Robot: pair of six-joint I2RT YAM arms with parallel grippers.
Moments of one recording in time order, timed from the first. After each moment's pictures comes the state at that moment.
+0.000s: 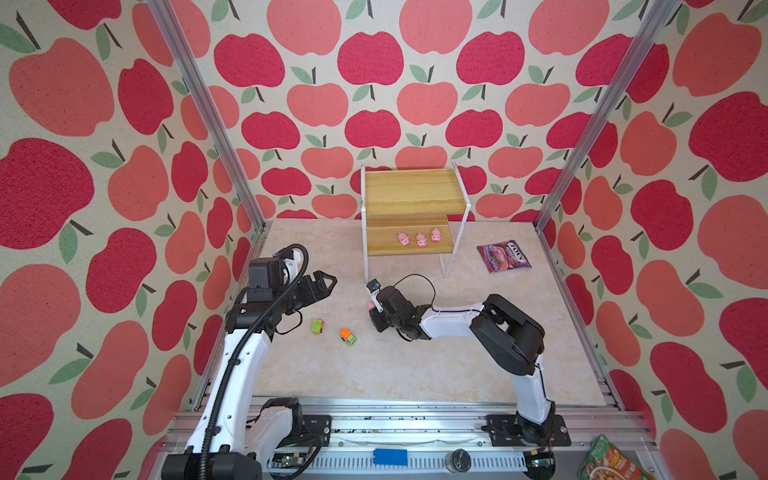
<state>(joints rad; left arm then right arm) 0.03 1.01 0.96 -0.66 0.53 -0.43 1.02 2.05 1.18 0.15 0.11 0.18</state>
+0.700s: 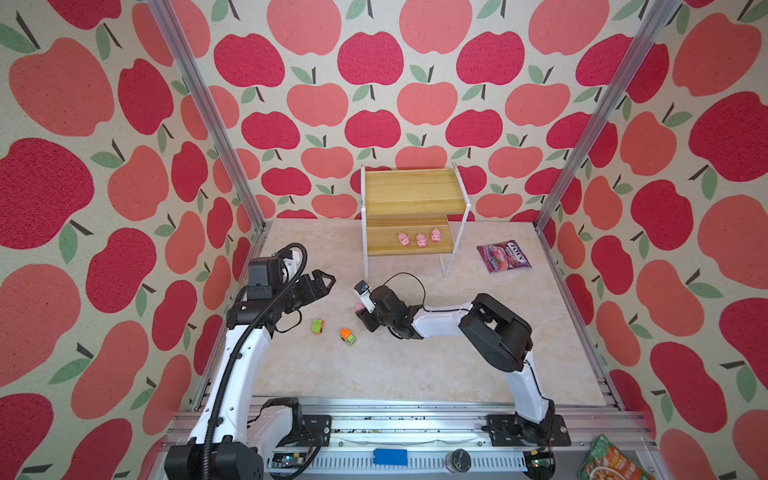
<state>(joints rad) 0.04 1.03 0.95 -0.65 0.53 -0.43 1.03 2.13 1.25 0.26 0.04 0.07</state>
